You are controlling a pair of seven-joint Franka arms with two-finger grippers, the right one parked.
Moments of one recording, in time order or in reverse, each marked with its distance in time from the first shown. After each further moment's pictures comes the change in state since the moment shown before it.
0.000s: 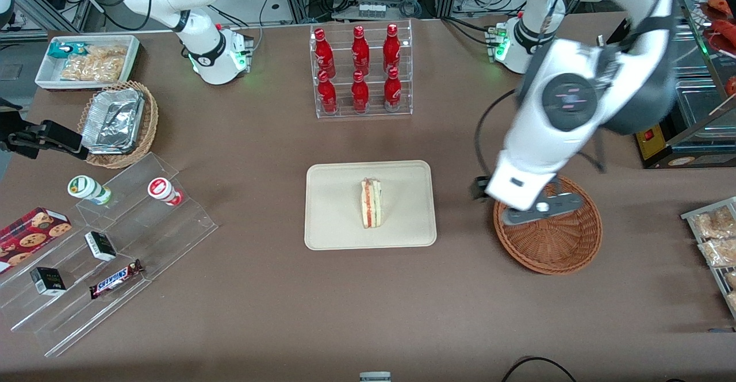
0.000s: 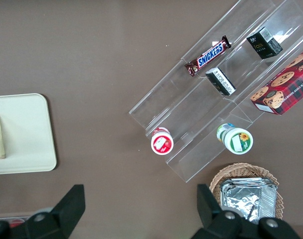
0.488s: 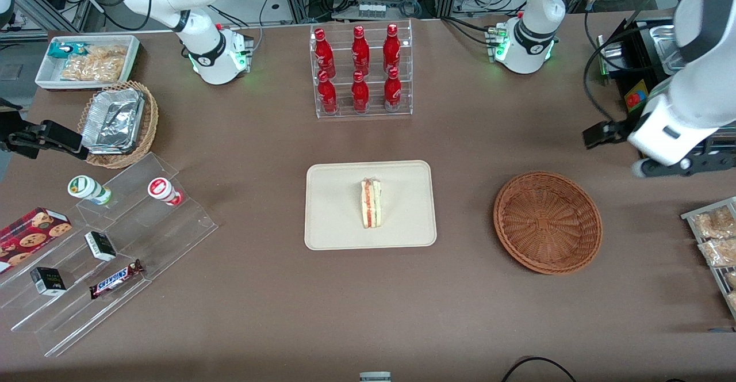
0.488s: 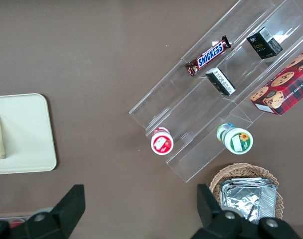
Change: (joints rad) arm 0.237 -0.208 0.003 -0.068 -0.011 -0.255 0.355
